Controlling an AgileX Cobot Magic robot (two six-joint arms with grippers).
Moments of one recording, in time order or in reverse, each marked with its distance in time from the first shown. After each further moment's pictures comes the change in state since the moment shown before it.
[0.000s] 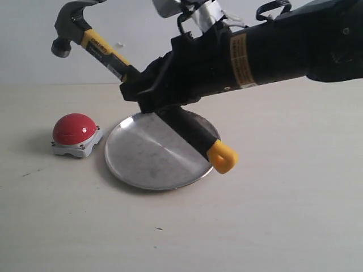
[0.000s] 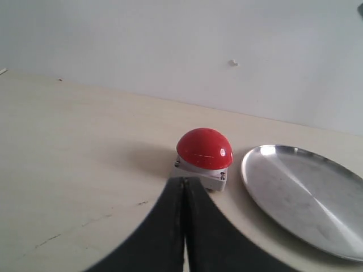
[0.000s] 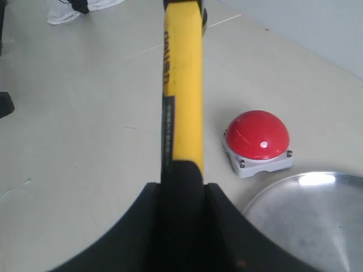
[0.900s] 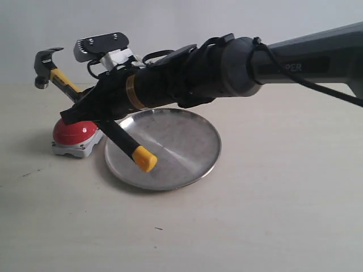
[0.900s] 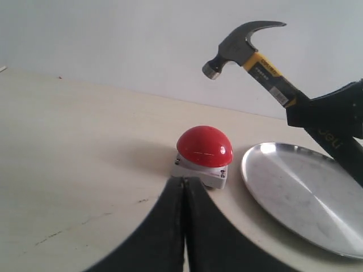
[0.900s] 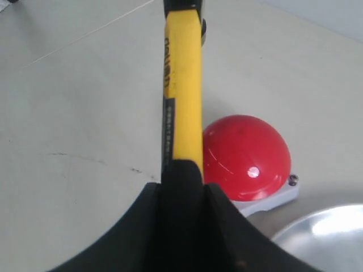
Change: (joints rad) left arm 0.000 0.000 0.000 0.000 0.006 0.000; right arm 0.154 0.523 -0.469 -0.014 0.243 0.146
